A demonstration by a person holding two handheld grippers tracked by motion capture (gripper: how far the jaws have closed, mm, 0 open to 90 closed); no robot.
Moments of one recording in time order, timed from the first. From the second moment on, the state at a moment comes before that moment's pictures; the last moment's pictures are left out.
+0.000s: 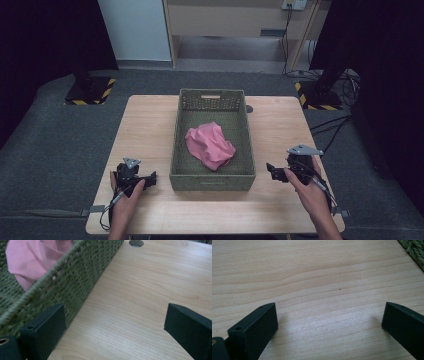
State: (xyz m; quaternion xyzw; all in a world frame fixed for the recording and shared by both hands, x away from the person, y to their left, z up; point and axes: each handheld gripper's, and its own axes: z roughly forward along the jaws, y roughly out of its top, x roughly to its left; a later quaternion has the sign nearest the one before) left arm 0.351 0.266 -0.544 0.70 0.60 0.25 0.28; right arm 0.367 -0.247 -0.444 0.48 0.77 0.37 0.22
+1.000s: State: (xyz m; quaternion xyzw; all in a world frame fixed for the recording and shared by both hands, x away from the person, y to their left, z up) left arm 0.351 0.266 -0.544 0.70 0.60 0.25 0.28; right arm 0.388 -0.194 -0.383 0.43 0.78 0.39 0.22
